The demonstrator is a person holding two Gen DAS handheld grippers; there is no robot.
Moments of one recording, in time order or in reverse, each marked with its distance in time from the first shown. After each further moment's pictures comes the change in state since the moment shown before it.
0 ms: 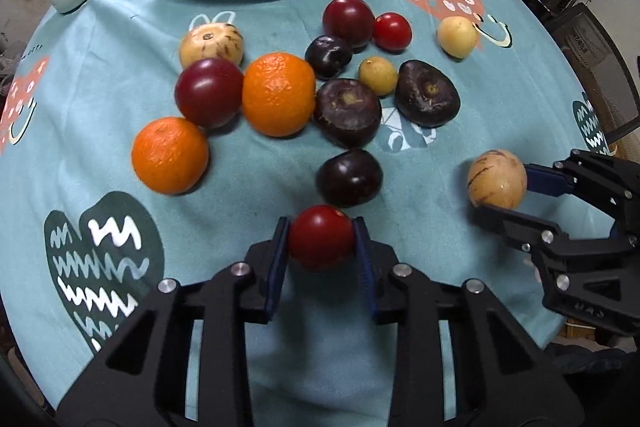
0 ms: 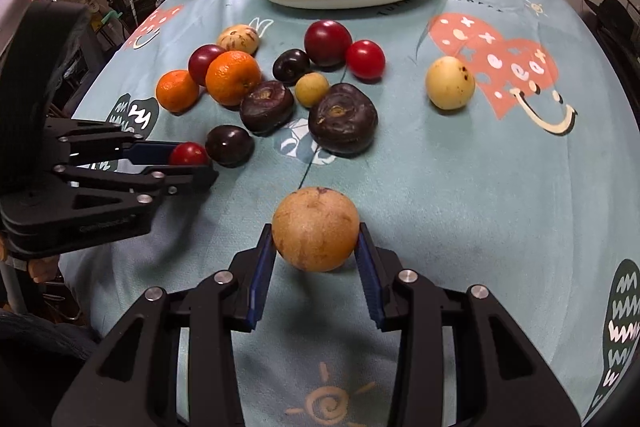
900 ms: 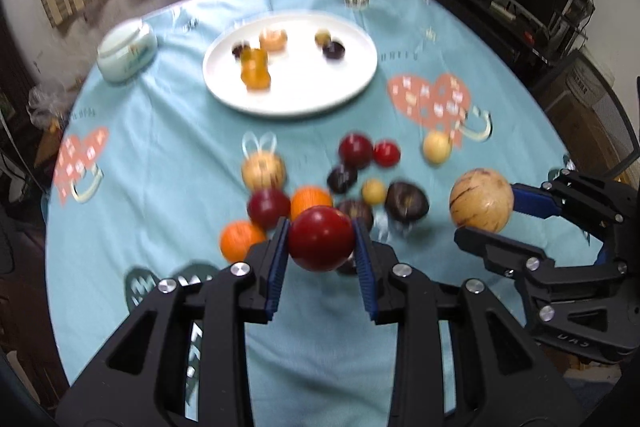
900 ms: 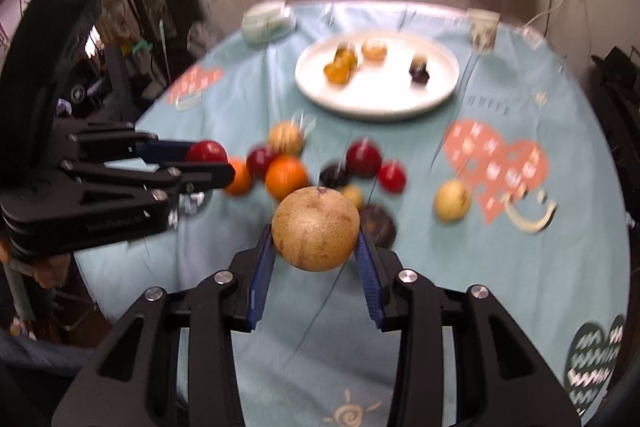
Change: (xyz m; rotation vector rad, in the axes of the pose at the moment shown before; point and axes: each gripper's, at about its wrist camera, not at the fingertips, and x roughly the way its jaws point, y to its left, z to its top) left arm -0.102 -0.004 0.039 -0.003 -0.222 0.083; right arm -0.081 0.028 0.051 -0.071 -0.244 0.027
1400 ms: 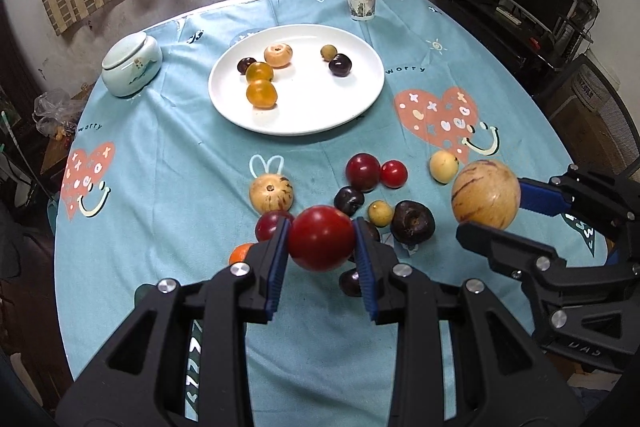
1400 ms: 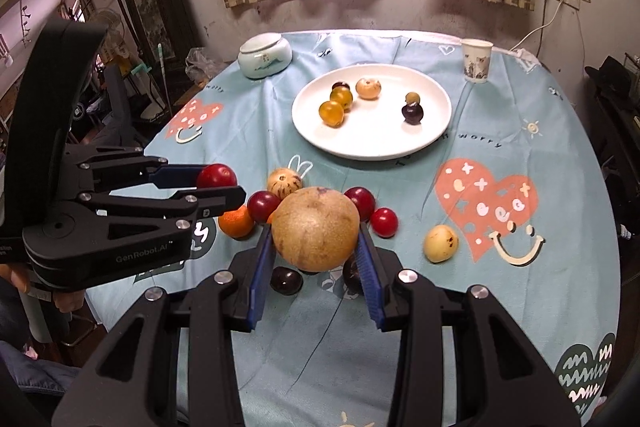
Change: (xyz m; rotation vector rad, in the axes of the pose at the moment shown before) left arm 0.004 0.002 0.015 0.003 -0.003 0.024; right arm 0.004 -0.003 0.019 0.008 -0.010 0.005
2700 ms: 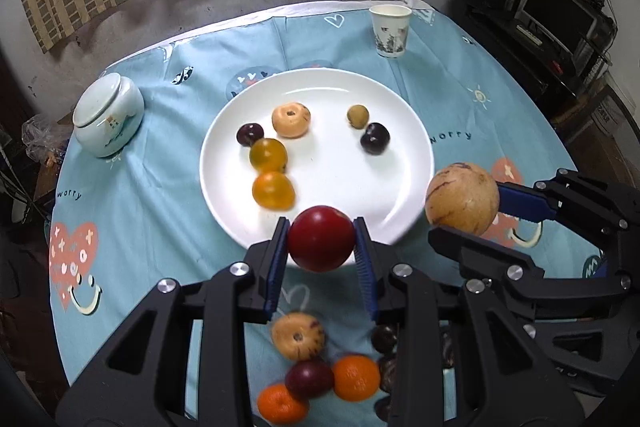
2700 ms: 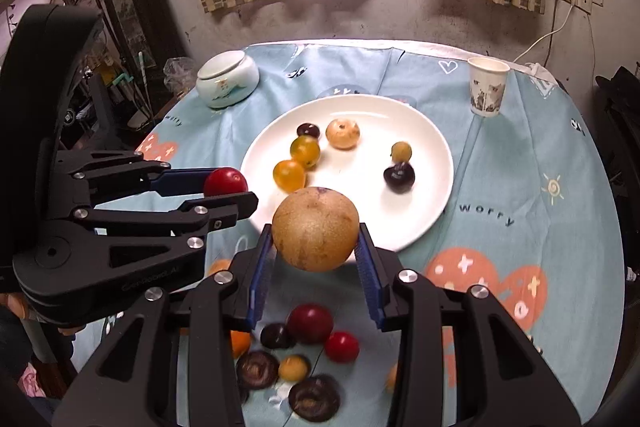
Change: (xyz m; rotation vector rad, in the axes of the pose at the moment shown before) left arm 0.080 0.031 0.118 -0.008 -0.015 0.008; right arm 0.088 -0.057 0.107 0.012 0.001 -0.021
